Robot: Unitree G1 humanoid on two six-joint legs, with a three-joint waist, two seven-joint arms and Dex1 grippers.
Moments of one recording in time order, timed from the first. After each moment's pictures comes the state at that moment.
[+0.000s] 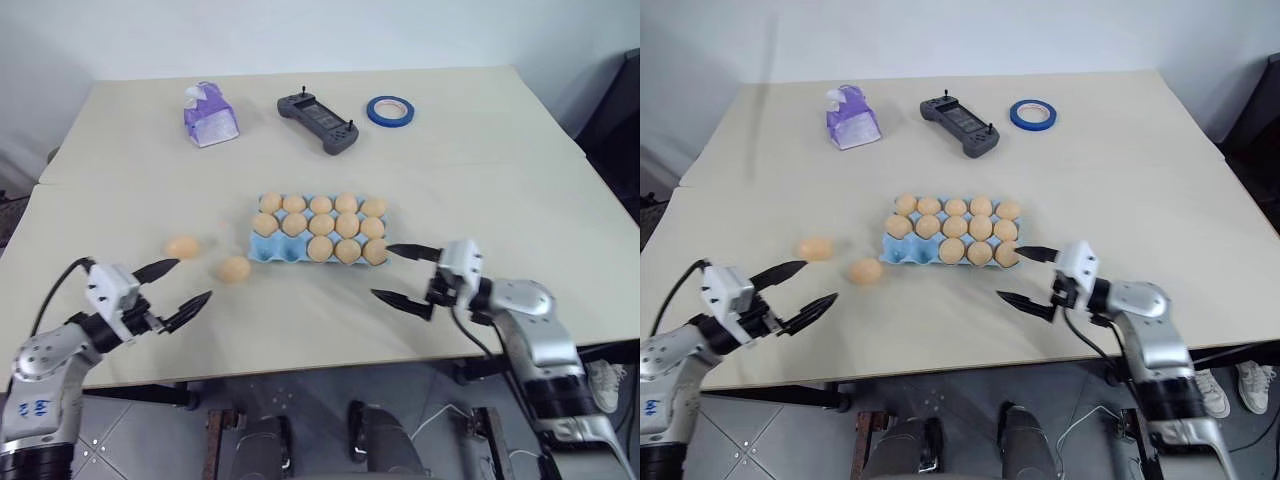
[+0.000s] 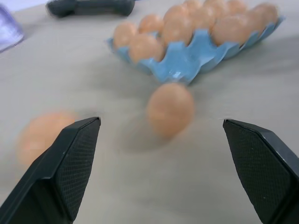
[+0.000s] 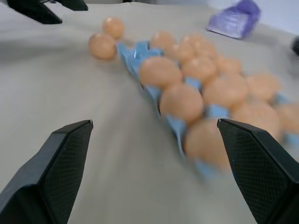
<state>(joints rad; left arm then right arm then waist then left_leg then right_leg) 0.06 0.65 0.42 -0.01 -0.45 0.06 -0.86 -0.28 -0.55 -0.06 0.06 0.41 -0.04 1.17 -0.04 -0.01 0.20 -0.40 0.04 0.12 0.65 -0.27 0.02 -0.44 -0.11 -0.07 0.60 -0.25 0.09</state>
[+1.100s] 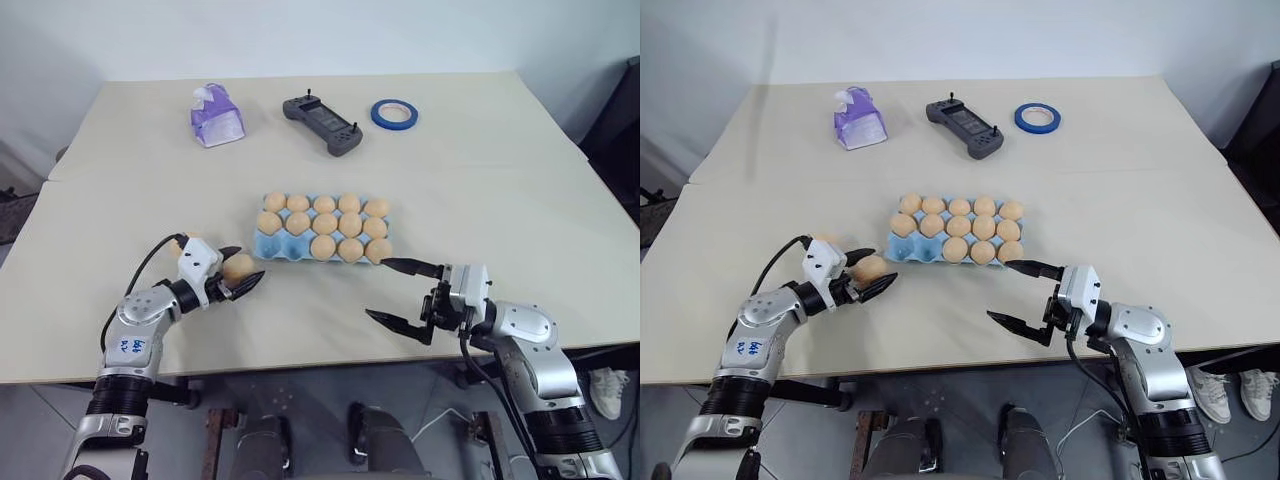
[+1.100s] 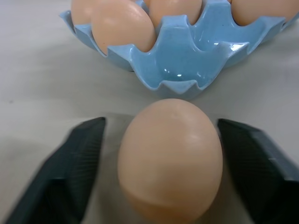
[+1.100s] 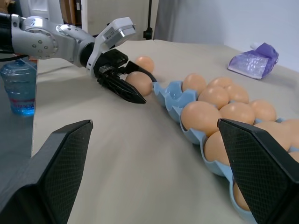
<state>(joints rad) -0.33 0.49 0.08 0.28 -0.21 0.02 -0.73 -0.18 -0.48 -0.01 -0.10 0.43 -0.08 1.11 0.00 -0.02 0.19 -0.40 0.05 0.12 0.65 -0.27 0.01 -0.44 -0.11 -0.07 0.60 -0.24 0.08</state>
